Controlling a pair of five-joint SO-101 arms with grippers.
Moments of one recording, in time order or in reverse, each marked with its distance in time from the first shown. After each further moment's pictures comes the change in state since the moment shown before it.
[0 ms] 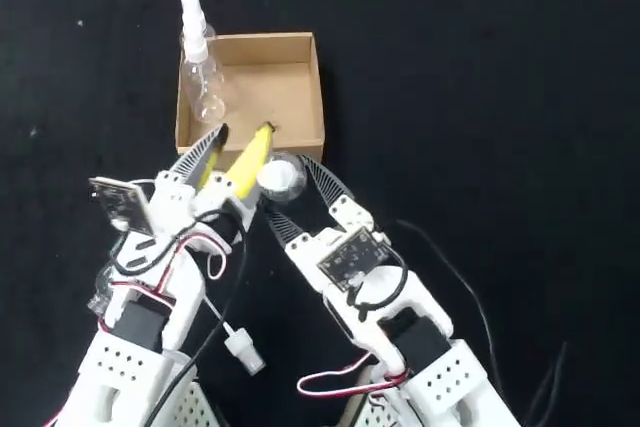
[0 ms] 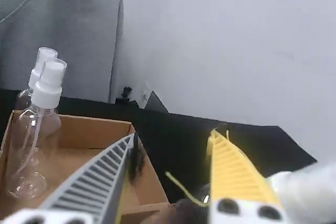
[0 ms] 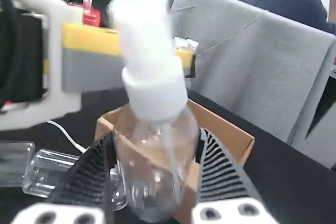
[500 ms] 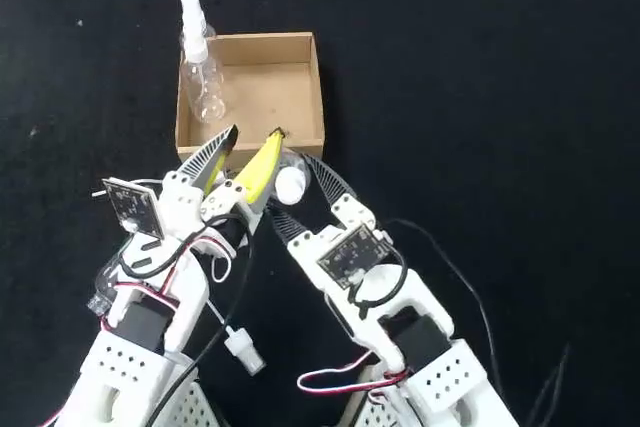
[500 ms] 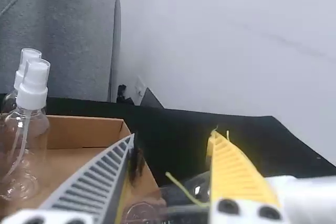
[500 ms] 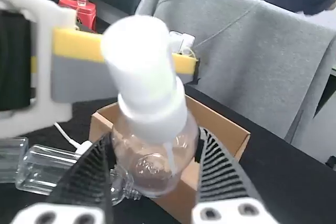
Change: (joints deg) left arm 1.3 0.1 0.0 0.0 -1.7; right arm 2.0 0.4 0.0 0.0 0.4
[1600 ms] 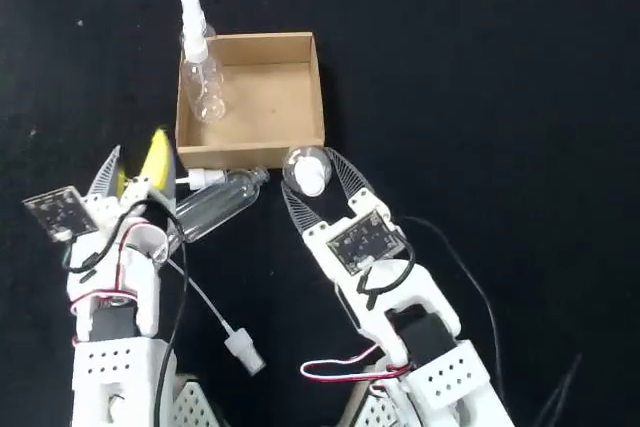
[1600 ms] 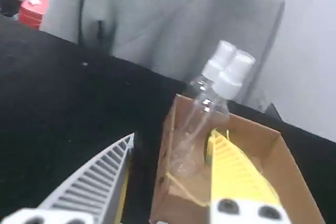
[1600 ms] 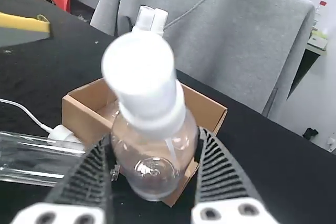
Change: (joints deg) left arm -29.4 0.1 9.1 0.4 1.3; right arm 5.0 0.1 0.0 2.8 0.0
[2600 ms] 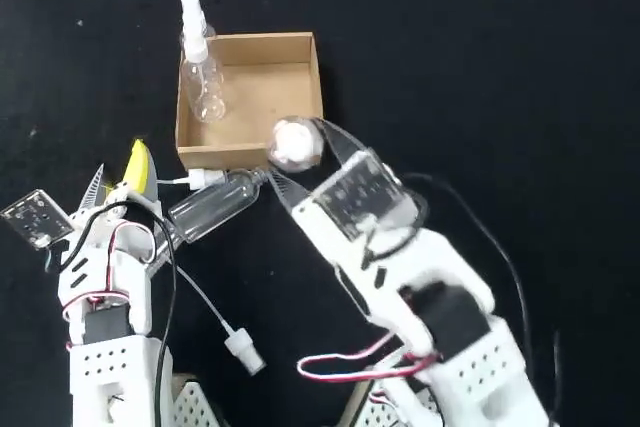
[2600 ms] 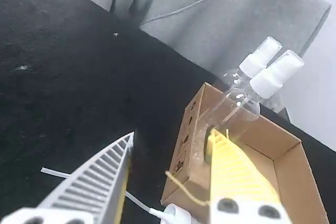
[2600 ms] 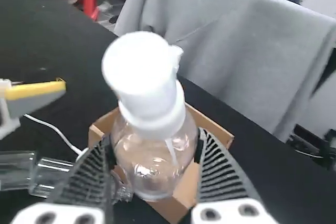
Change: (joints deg) left arm -4.6 0.0 0.1 6.2 7.8; right arm -5.0 25.1 -43.1 24.8 -0.4
